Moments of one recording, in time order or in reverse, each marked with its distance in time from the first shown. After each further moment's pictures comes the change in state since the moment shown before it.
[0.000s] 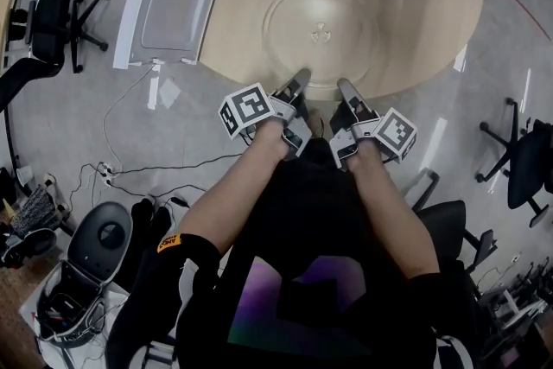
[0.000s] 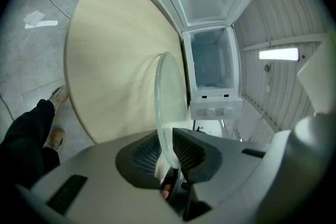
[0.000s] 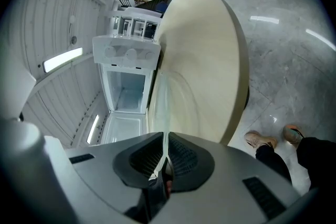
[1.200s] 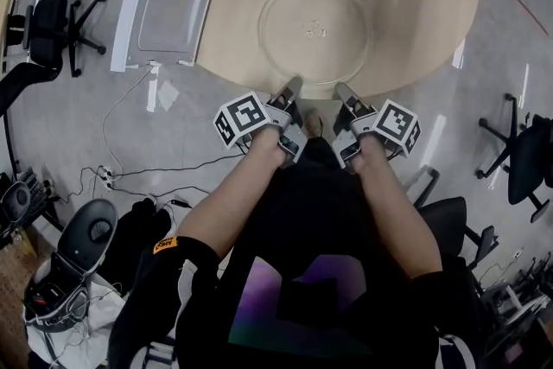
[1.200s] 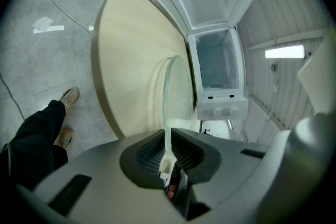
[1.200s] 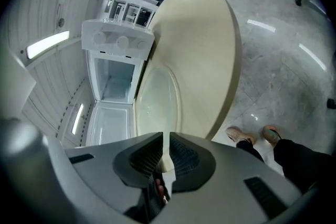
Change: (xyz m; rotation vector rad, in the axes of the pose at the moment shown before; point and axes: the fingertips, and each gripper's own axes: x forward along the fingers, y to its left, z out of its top) left arm -0.017 0.014 -0.003 -0.008 -0.029 0.080; right arm -0.008 -0.017 -0.007 -0.026 0.115 -0.192
